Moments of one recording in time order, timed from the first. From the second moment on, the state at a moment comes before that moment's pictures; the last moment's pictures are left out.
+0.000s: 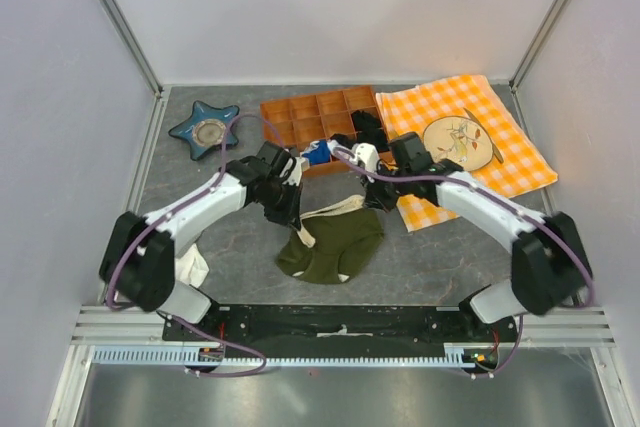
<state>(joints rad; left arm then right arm) -0.58 1.41 0.98 -0.70 0.33 -0.29 0.51 1.38 0.98 -0.49 -0.54 -0.43</state>
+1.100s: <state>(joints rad) -1.00 1.70 1.09 -0.50 -0.14 -0.51 0.37 1.48 0.99 -0.28 -0.71 -0.30</state>
